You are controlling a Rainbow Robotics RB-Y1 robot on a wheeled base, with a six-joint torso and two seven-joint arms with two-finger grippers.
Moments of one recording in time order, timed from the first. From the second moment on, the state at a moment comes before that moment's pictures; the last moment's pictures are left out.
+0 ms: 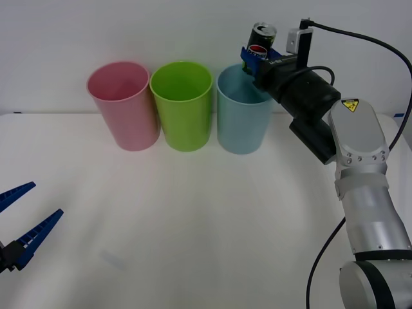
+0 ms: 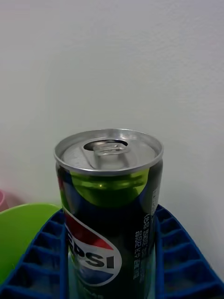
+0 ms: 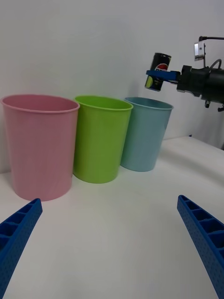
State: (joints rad) right arm -0.65 -0.12 -0.18 -1.26 1.69 -0.51 -0.36; left arm 0.35 0.40 0.52 -1.66 -0.96 -1.22 0.00
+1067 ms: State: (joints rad) right arm -0.54 -0.15 -0.20 -1.40 1.68 -0.60 -0.35; left arm 0.35 0.40 0.52 -1.66 -0.96 -1.22 0.00
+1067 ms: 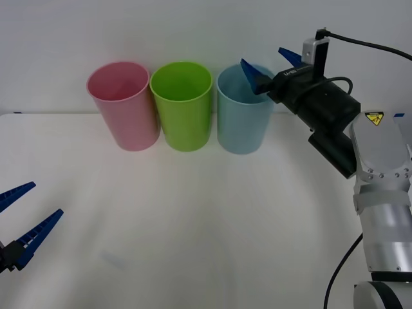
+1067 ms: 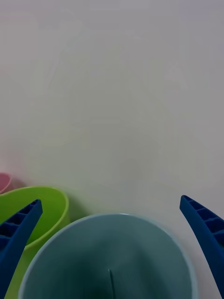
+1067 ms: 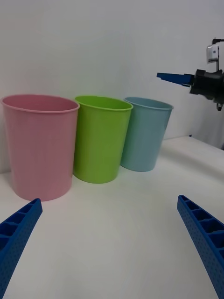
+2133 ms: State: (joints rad) right arm 0.00 -0.38 -0.18 -1.85 1.42 -0.79 -0.29; left arm 0.35 0.40 0.52 -1.66 -0.96 -1.22 0.00
